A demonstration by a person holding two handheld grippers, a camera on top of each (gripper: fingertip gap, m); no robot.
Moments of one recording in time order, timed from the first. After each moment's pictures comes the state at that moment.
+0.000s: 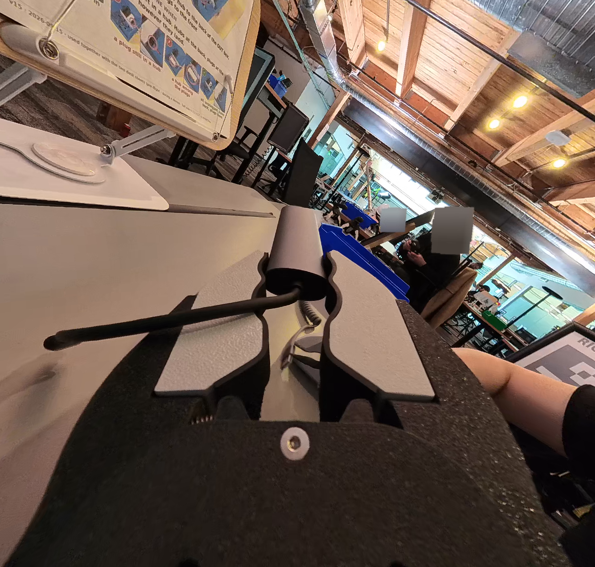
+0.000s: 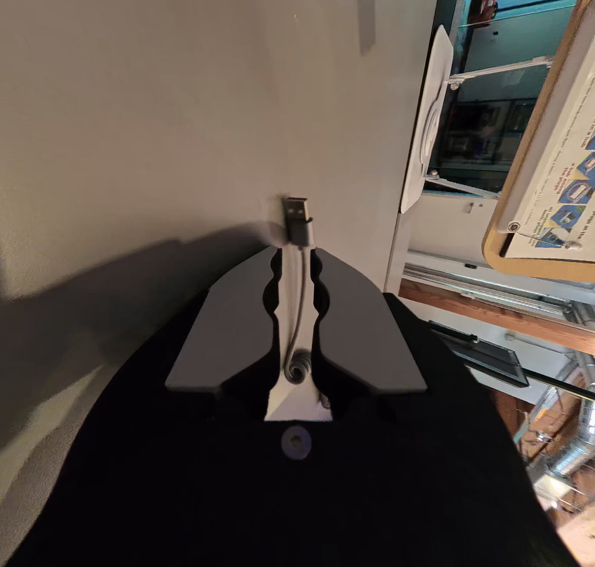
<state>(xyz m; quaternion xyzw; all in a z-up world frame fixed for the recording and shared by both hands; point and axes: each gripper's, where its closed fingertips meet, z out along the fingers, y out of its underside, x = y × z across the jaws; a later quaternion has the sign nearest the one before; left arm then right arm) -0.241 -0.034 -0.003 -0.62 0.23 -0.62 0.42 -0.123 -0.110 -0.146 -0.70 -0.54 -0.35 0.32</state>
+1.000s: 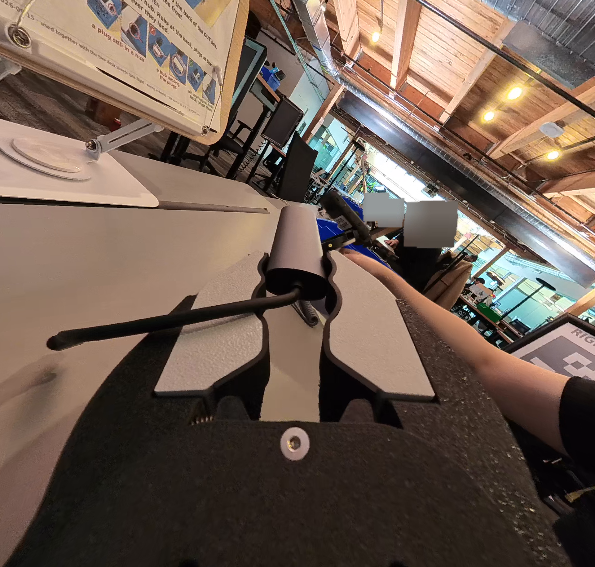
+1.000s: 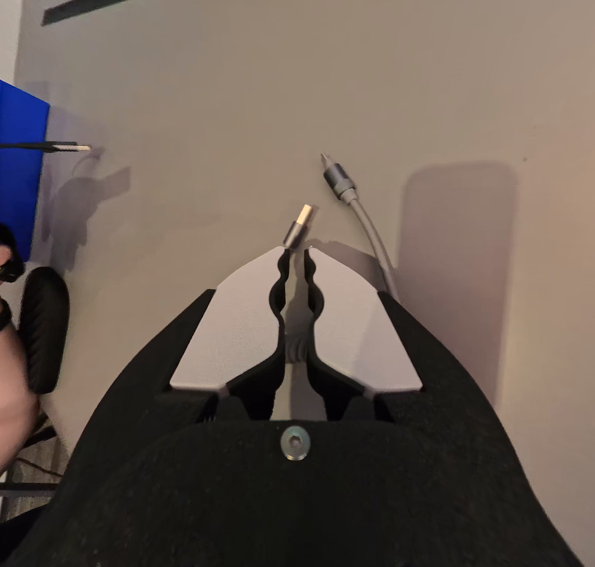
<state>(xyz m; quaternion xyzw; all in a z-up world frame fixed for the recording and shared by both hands) -0.235 -0.040 -0.002 -0.62 0.24 -0.62 0.41 0.037 -0.057 -0.139 -0.92 0.02 0.27 0.27</state>
